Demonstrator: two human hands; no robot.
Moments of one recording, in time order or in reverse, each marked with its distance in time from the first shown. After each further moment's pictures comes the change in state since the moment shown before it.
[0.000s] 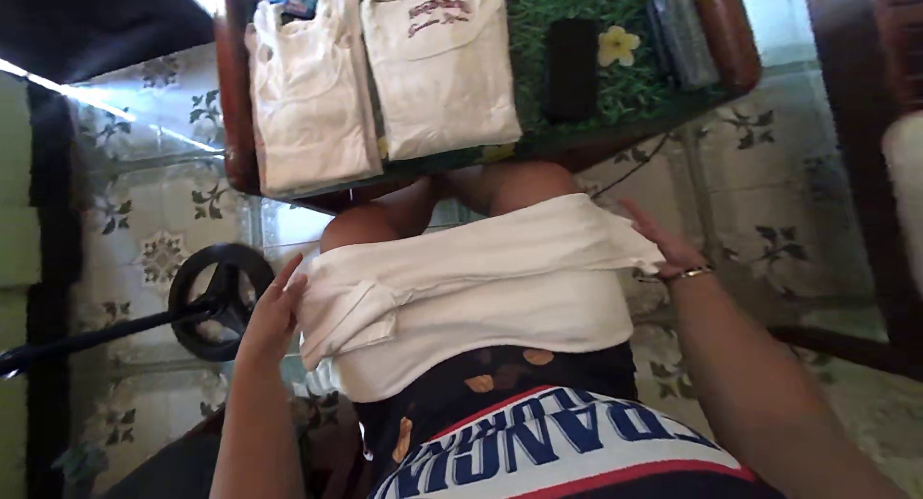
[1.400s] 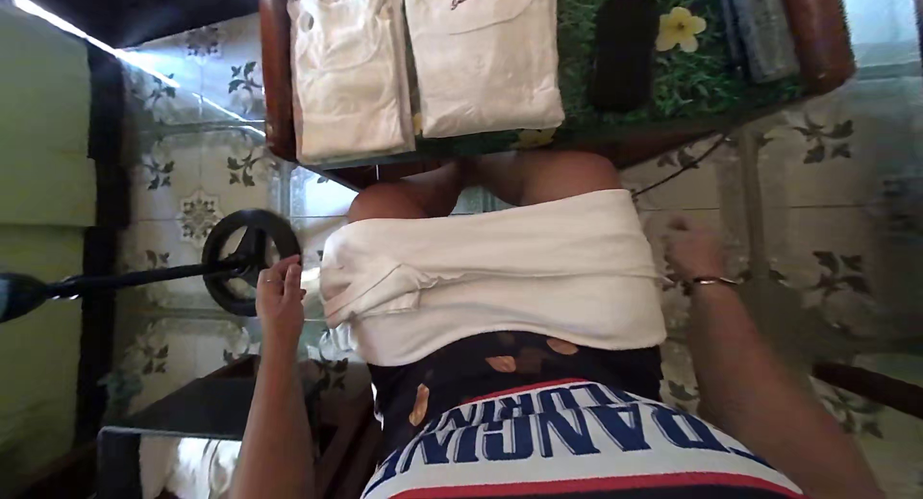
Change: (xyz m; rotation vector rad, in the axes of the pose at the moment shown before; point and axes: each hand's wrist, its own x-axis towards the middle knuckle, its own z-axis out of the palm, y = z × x) left_hand -0.049 -0.029 -0.019 0.452 0.400 0.236; right_hand 0.003 -0.006 0.023 -0.868 0.467 0.038
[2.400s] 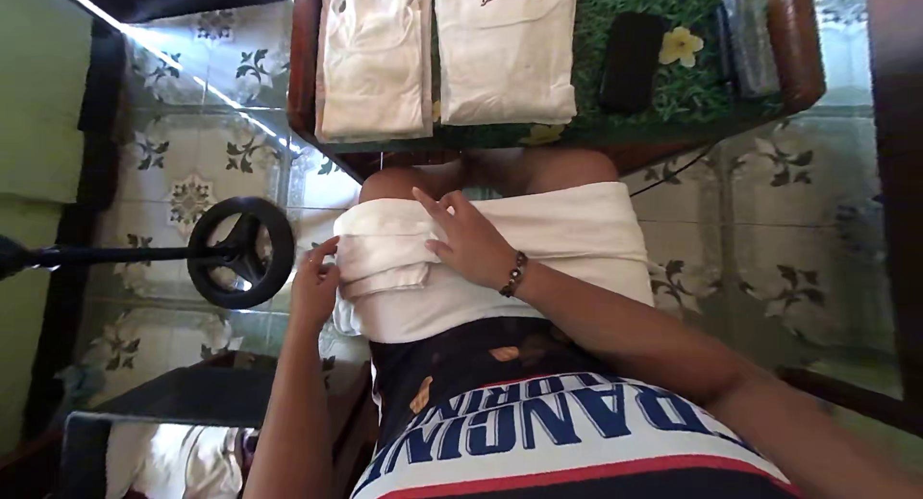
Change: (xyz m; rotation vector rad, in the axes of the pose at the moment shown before) left_hand -0.018 -0.002 0.019 -0.038 -0.167 0.056; right_hand -0.203 -0.248 0.122 -0.211 -0.456 -1.013
